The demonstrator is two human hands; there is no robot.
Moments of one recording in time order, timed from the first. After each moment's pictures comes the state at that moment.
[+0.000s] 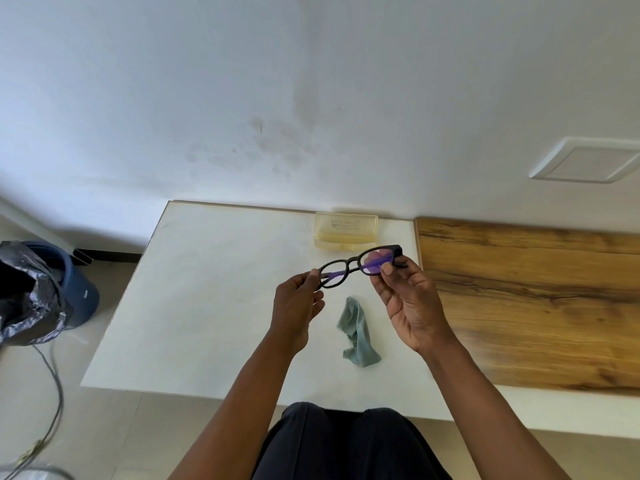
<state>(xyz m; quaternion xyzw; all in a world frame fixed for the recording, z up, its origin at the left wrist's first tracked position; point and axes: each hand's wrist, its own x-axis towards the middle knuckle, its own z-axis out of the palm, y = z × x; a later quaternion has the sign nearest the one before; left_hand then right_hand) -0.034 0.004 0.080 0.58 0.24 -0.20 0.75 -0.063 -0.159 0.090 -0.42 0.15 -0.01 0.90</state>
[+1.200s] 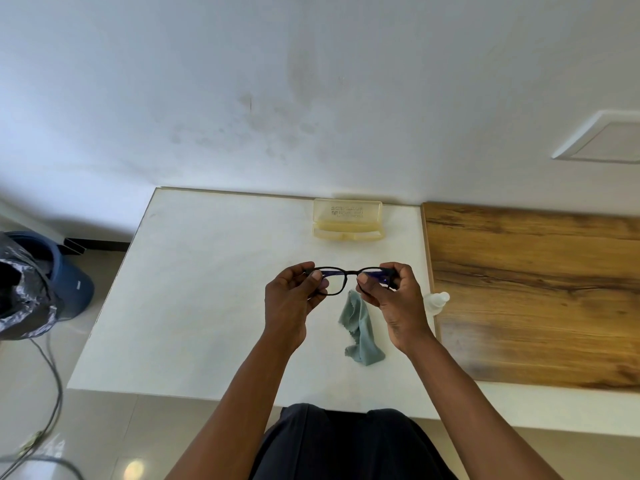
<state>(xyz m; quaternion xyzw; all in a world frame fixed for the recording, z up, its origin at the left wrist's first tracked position) -0.025 0.007 0.050 0.53 0.23 -0.15 0.80 -0.051 -0.151 0.028 -0.61 0.26 -0.03 0.74</state>
